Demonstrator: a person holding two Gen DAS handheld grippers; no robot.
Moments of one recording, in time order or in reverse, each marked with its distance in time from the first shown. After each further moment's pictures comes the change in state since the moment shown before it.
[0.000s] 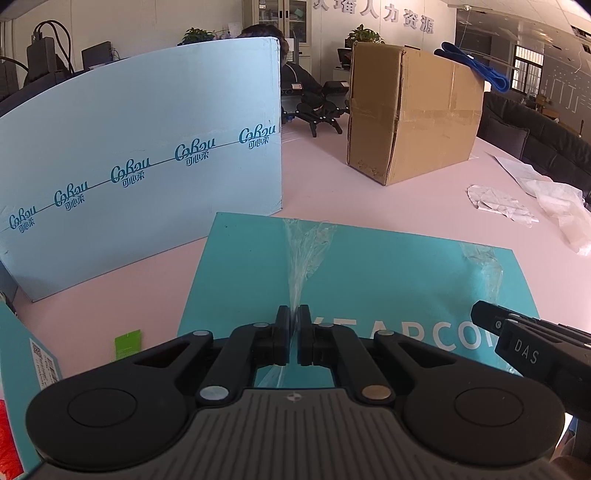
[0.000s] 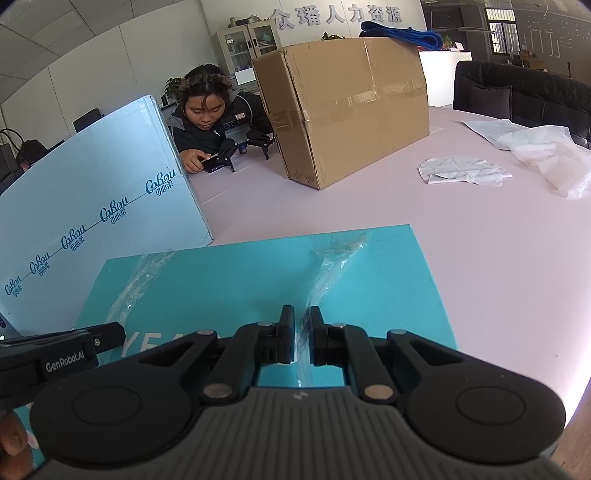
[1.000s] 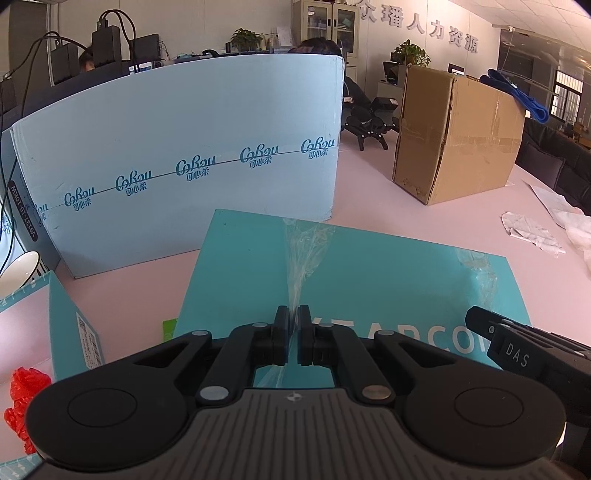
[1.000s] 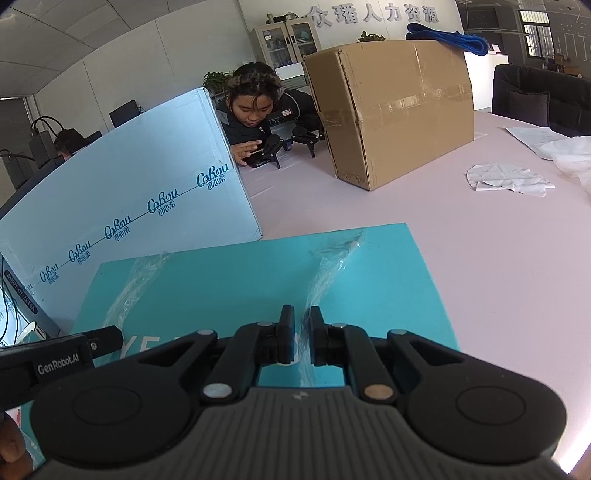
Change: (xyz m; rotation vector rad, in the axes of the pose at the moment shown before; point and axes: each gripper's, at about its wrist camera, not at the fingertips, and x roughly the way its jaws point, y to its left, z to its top) left arm -0.029 0.028 -0.004 -0.108 -0.023 0.102; right arm -0.001 0.027 0.002 -0.045 0.012 0.117
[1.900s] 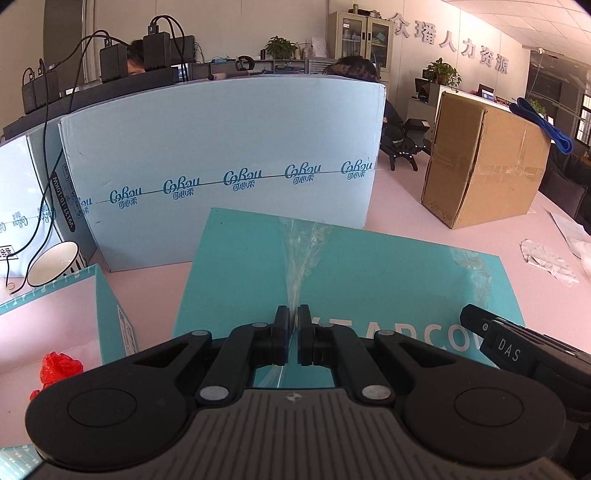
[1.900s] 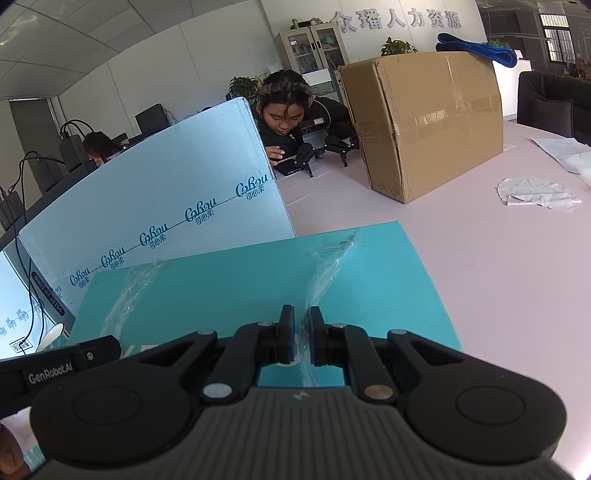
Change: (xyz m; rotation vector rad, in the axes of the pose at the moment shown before) left arm -0.029 0.023 0.004 -0.084 -0.033 0.079; right arm -0.003 0.024 0.010 -0.024 -0.018 0.087
